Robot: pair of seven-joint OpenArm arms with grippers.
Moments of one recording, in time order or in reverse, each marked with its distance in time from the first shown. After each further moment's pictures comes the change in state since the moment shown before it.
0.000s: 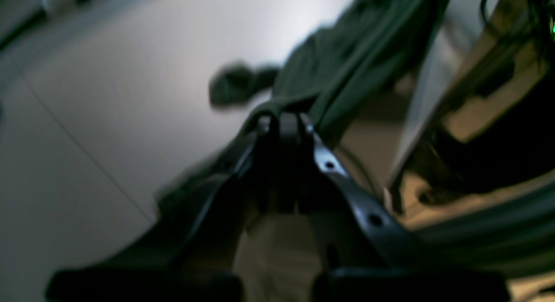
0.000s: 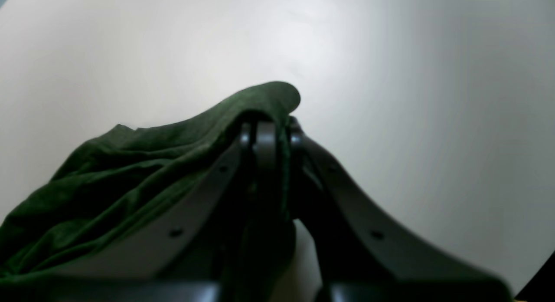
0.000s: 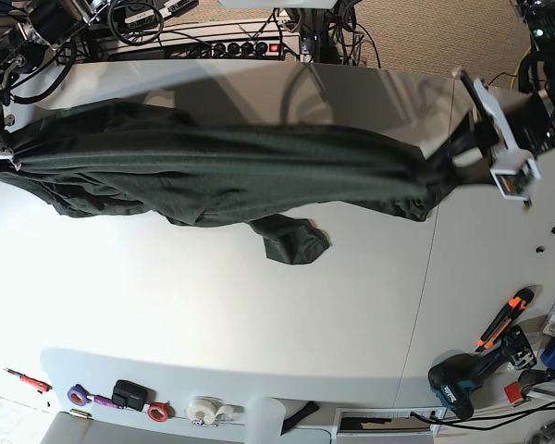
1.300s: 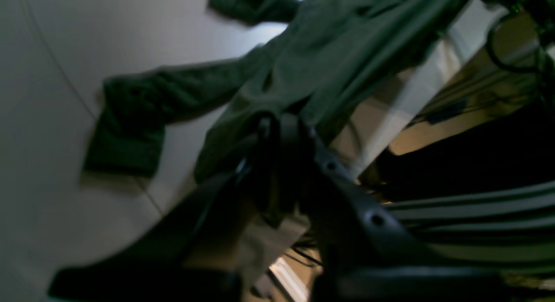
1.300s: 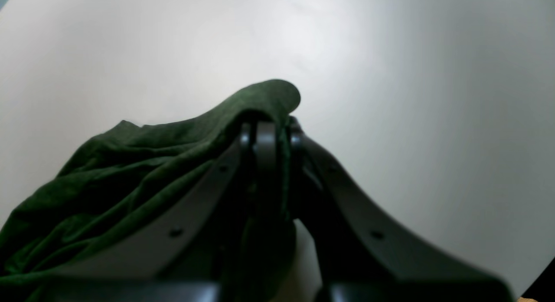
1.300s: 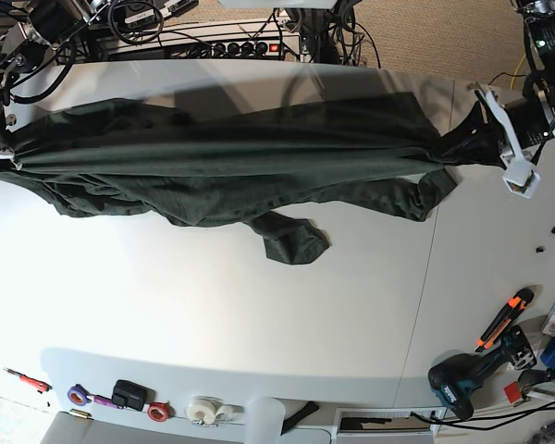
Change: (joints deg) left arm 4.3 0.9 0.4 -21.7 -1.7 0.0 5.7; right arm -0.1 0.0 0.0 0.0 1.4 0.0 -1.0
